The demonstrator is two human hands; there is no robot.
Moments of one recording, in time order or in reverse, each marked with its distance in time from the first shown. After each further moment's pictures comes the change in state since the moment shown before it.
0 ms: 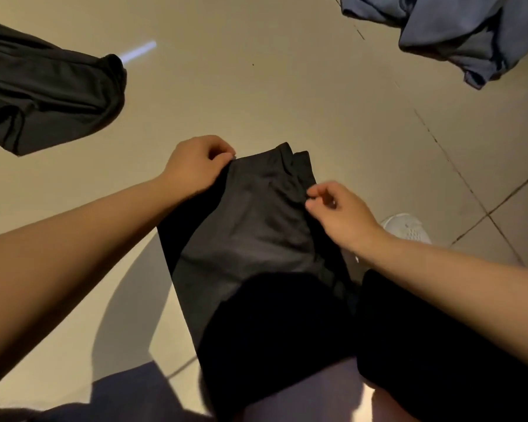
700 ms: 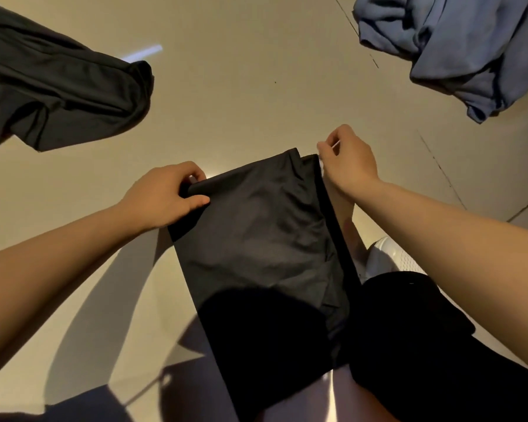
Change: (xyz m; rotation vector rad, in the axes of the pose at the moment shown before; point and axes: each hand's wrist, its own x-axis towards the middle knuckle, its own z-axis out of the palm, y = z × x) left_hand -0.038 -0.059 -0.043 0.126 -0.107 0.034; right_hand 0.086 -0.054 -0.012 -0.309 0.252 -0.121
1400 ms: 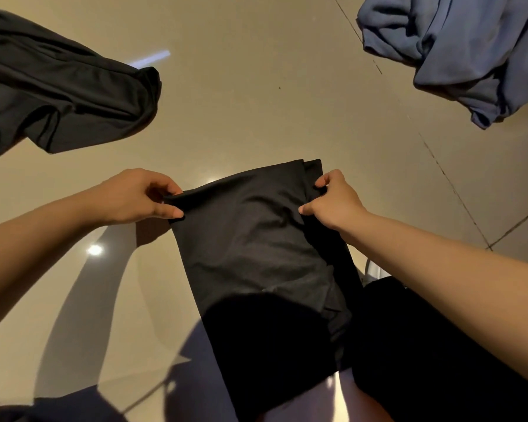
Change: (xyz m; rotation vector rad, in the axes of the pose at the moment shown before) left_hand -0.010 -0.029 -0.032 -0.133 -0.216 -0.110; right_hand -0.048 -0.003 0.017 0.209 -0.287 0.253
